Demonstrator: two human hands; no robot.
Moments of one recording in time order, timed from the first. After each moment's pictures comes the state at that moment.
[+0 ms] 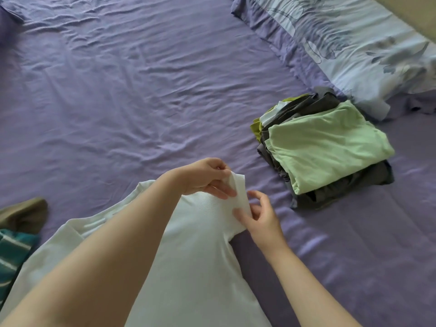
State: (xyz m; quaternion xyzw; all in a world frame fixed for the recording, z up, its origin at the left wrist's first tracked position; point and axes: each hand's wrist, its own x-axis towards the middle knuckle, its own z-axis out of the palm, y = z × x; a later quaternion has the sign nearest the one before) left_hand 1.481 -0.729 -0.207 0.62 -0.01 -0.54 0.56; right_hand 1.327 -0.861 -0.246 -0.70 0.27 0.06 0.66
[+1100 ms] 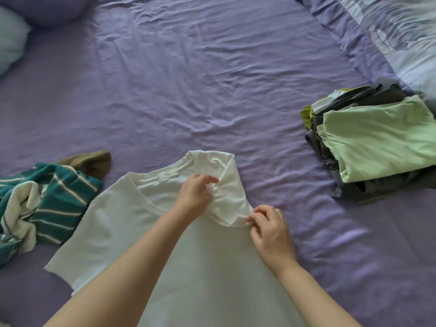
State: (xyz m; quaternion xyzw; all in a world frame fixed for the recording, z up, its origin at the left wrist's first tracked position) left_hand 1.376 -0.614 -0.238 0.91 0.03 -0.23 0.36; right_hand 1.273 -0.797 -0.254 -0.96 0.01 0.00 0.29
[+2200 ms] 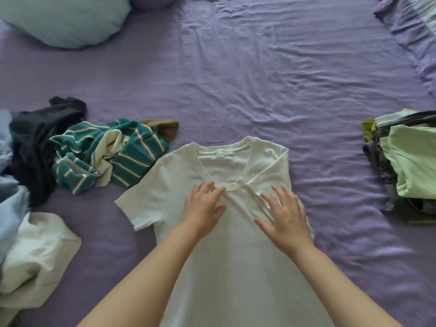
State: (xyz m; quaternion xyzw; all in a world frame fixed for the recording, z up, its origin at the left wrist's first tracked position) left_hand 1.268 -0.529 -0.243 0.97 0.03 -0.17 0.18; right_hand 1.271 -0.743 -0.236 -0.97 -0.11 0.12 0.19
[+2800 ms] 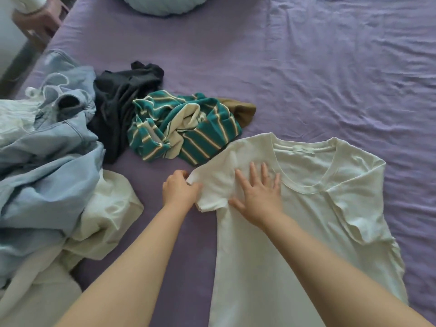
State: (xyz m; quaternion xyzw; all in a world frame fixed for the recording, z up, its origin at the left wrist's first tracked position) left_hand 1.223 -0.357 -0.245 0.83 0.45 -0.11 0.31; right_hand 1.287 -0.535 -0.273 -0.93 -0.27 0.22 0.05
